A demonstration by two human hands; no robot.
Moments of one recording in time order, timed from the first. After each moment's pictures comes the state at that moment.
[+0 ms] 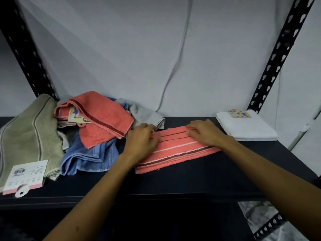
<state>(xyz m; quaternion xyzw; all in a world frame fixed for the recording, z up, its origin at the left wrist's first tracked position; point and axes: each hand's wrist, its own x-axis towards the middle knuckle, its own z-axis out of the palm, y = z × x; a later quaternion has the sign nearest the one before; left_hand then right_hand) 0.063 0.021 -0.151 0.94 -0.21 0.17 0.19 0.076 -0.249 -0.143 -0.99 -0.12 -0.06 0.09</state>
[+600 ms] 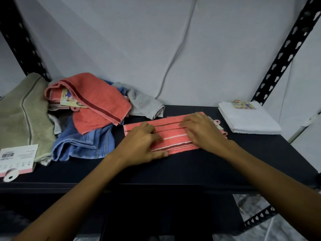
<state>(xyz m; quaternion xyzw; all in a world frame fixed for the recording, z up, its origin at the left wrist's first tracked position) 0.038 0.034 -0.168 0.90 -0.39 0.15 0.12 0.046 -0.229 -0.161 -0.92 -0.30 -0.25 0.06</state>
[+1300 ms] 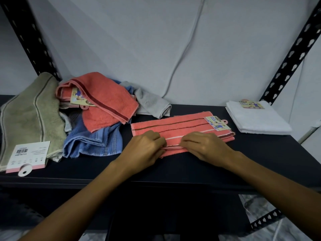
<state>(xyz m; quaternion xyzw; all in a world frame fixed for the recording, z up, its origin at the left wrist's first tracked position) 0.009 0.043 -0.169 0.88 -0.40 0.22 0.11 0.012 -0.217 -0.177 -0.86 -0.44 -0.25 0.04</state>
